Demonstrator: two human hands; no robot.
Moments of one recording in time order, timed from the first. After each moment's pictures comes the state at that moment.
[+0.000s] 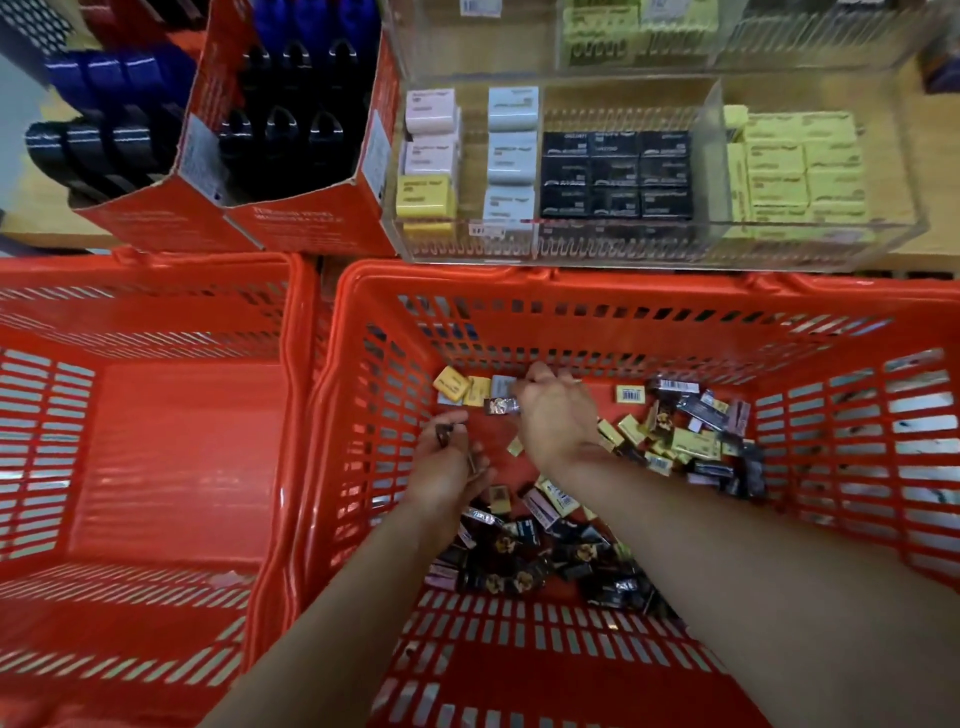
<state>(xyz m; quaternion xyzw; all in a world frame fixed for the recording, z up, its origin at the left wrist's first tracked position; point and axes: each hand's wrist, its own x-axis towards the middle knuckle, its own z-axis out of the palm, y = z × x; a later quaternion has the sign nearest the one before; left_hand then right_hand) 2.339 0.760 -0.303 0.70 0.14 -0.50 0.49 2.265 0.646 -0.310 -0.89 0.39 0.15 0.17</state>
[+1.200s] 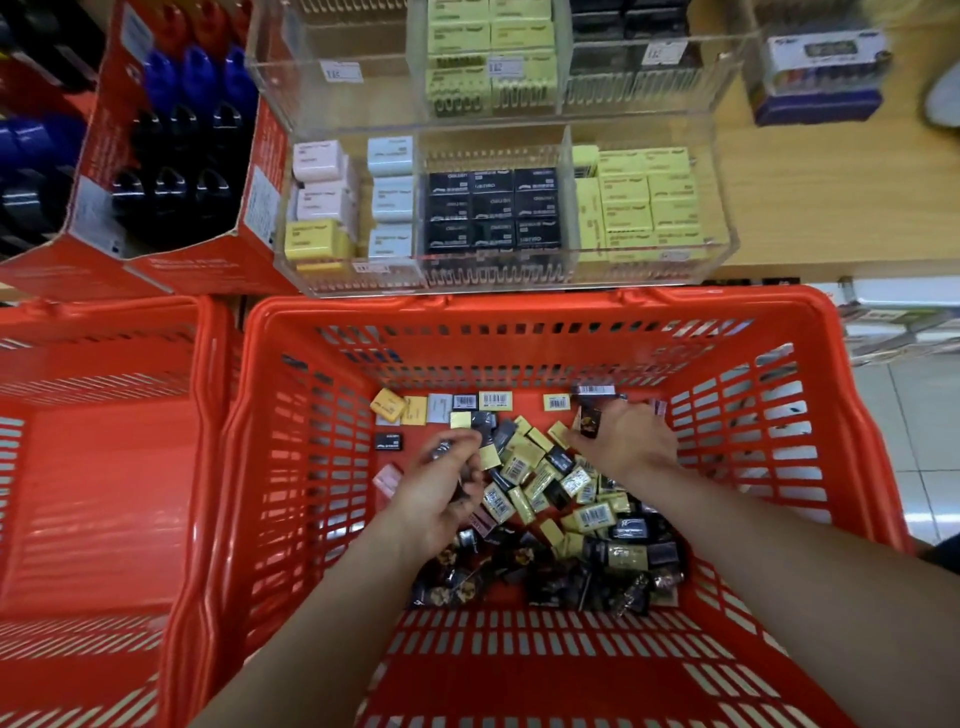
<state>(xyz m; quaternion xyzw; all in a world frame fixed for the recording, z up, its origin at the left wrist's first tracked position) 2.298 0.725 -0.272 0.61 0.17 -0.60 0.48 2.141 0.586 -0.293 -0.75 0.58 0.24 0.21</state>
